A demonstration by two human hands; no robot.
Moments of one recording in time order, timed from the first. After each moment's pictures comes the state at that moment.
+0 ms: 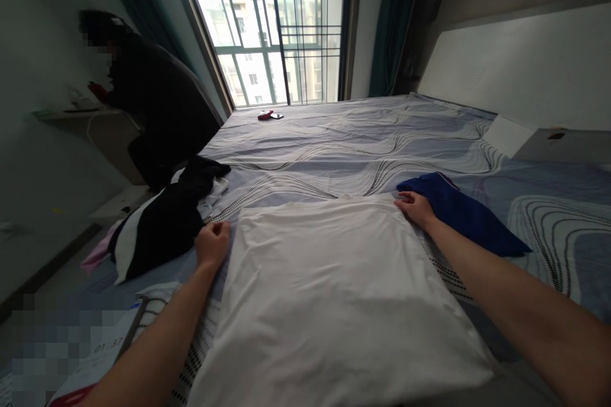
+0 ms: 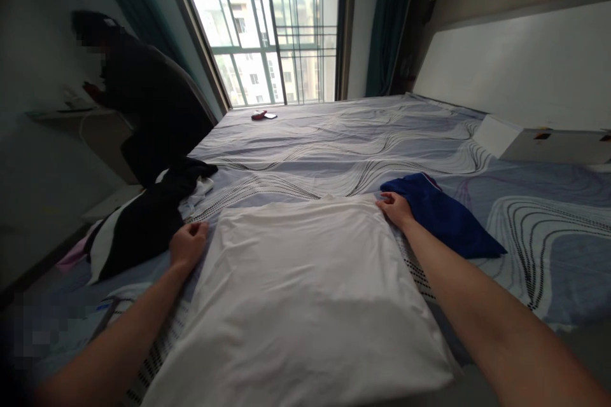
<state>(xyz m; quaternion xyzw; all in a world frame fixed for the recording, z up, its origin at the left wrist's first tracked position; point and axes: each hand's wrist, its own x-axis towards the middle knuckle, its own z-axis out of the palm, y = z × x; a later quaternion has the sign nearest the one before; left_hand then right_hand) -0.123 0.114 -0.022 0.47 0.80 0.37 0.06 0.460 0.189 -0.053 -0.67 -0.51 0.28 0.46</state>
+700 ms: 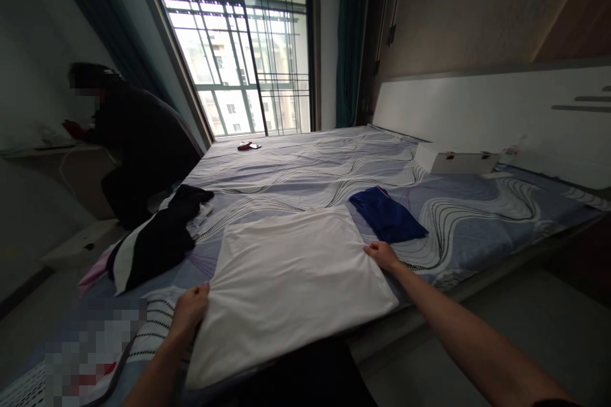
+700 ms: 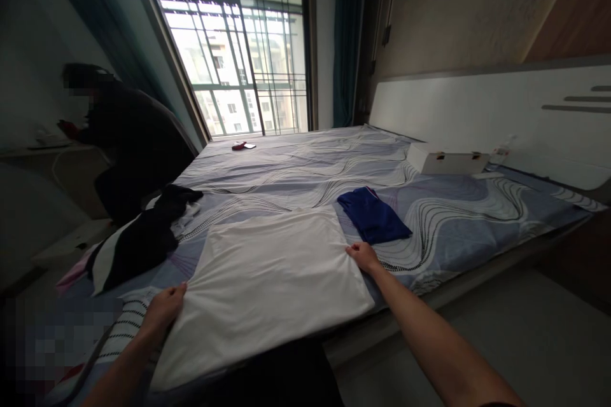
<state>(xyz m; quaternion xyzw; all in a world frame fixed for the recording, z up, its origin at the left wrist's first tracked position) -0.089 -0.037 0.005 0.45 0.81 0.30 0.21 0.457 0.002 -0.039 -0.71 -0.57 0.27 0.32</state>
